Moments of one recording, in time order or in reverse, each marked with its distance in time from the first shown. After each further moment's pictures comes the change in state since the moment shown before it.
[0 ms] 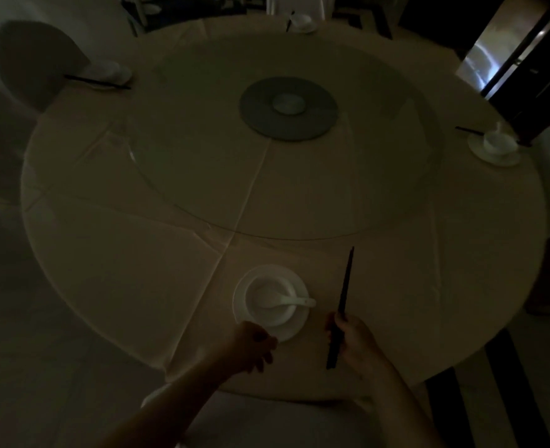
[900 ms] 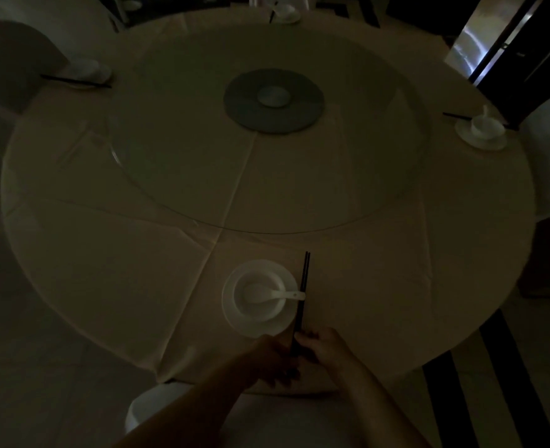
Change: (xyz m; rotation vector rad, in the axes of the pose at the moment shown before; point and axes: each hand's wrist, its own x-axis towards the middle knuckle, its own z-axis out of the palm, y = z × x) left_hand 0.011 0.012 0.052 -0.055 -0.293 -0.232; right_hand -0.025 0.028 0.019 -0.354 -0.159 -0.006
